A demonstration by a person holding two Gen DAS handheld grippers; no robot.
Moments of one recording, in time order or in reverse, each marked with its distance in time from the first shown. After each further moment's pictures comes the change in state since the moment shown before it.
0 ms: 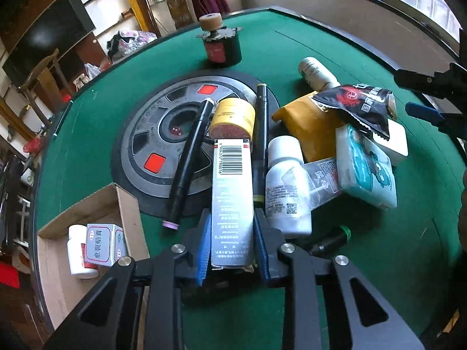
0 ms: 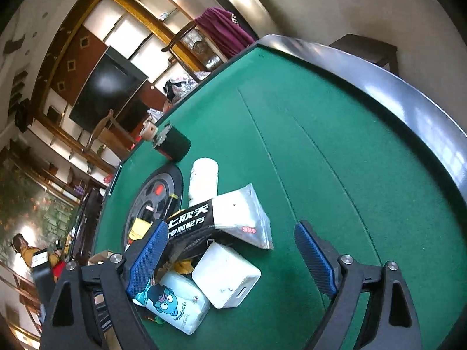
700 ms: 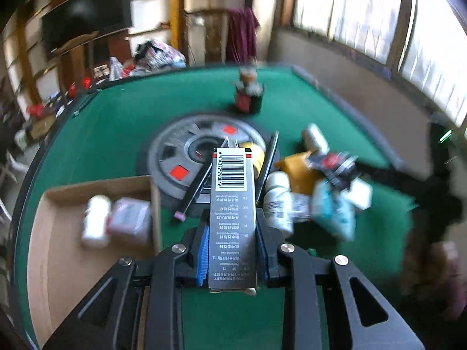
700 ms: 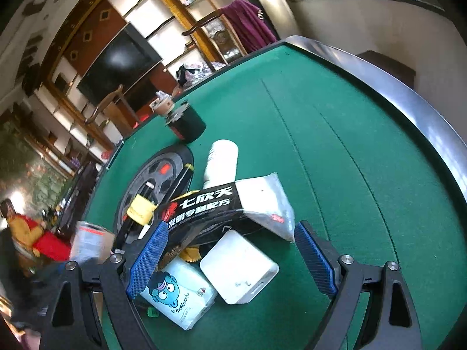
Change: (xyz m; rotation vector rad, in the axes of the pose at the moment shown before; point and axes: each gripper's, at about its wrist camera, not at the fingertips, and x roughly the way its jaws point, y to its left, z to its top) left arm -0.080 0.040 -0.038 -0.302 -0.251 -0.116; right arm 0.015 0.027 -0.018 -0.176 0.018 -0.034
